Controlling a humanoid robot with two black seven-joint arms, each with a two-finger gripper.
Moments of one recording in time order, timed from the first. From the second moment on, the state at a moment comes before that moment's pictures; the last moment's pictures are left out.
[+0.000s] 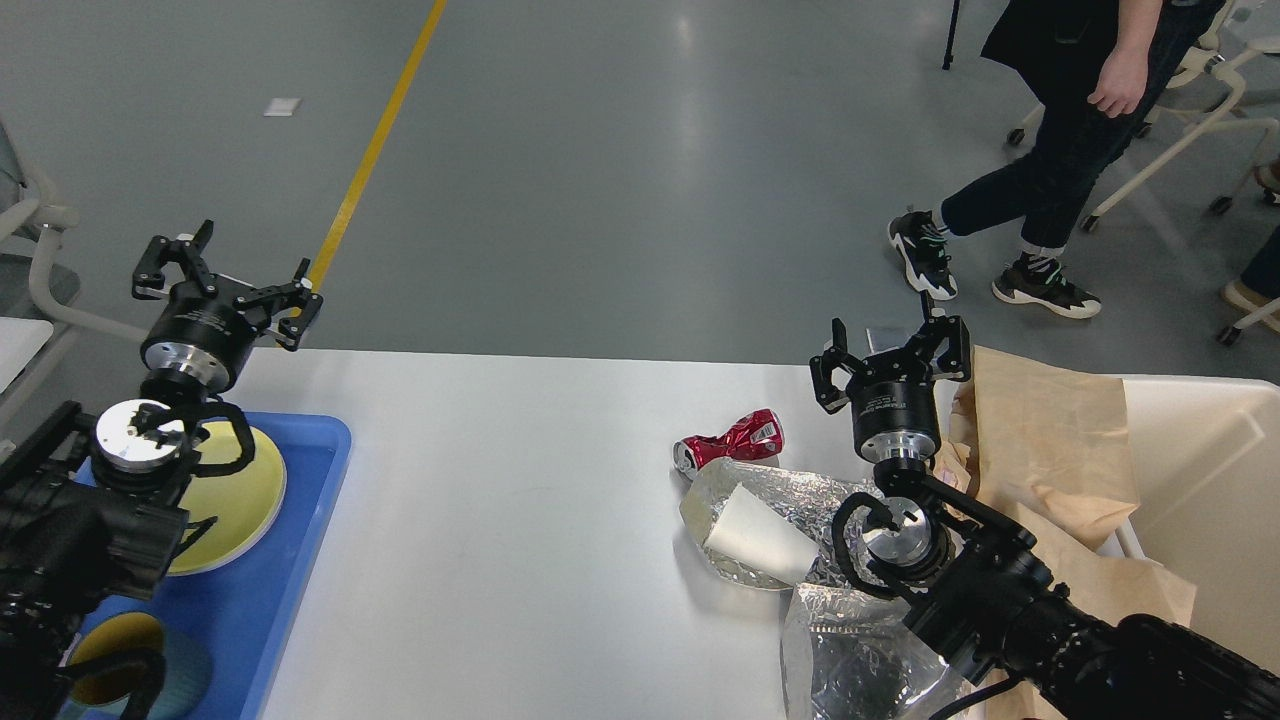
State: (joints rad) left arm -0.69 0.26 -1.18 -0.50 -0.19 -0.38 -0.06; right arm 0.65 0.04 0.63 0.45 0.24 0.32 0.75
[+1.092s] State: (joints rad) left arm -0.60 0.17 -1.02 -0.47 -0.14 -0.56 -0.18; right arm 0.65 0.04 0.63 0.45 0.24 0.32 0.75
